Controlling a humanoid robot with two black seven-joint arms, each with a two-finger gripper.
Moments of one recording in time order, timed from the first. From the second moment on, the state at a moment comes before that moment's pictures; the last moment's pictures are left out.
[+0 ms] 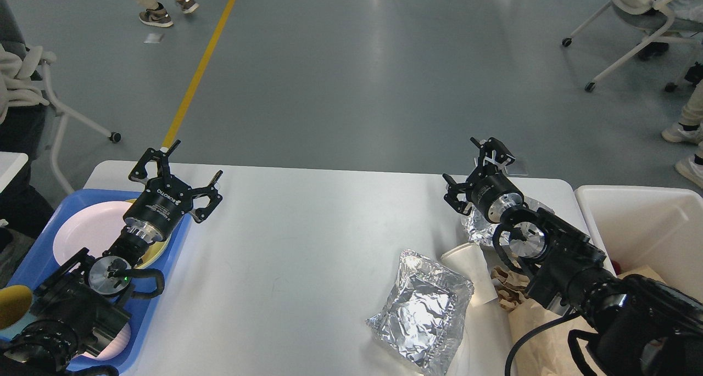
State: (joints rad) left arm -0.64 0.17 -1.16 -0.29 0.10 -0.80 -0.07; right arm 0.83 0.02 0.59 0.13 0.04 0.40 0.20
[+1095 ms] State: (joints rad) left arm -0.64 0.17 -1.16 -0.29 0.10 -0.80 -0.07; right arm 1.12 -0.37 0.28 0.12 0.03 0.40 0.19
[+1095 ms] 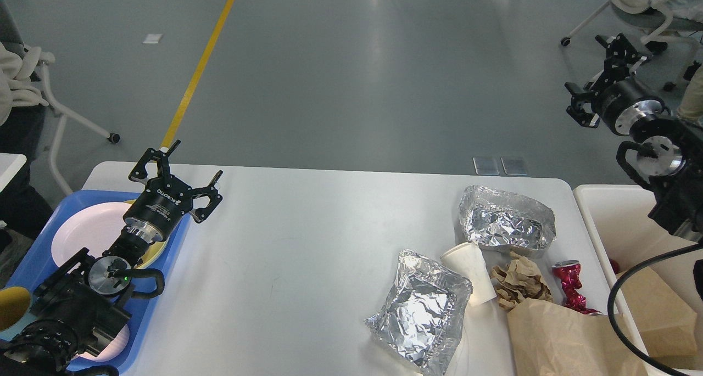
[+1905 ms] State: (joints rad) left arm -0.64 0.17 -1.16 -0.29 0.10 -0.80 -0.07; right arm 1.43 -0.30 -0.84 0.20 0.02 0.38 0.19
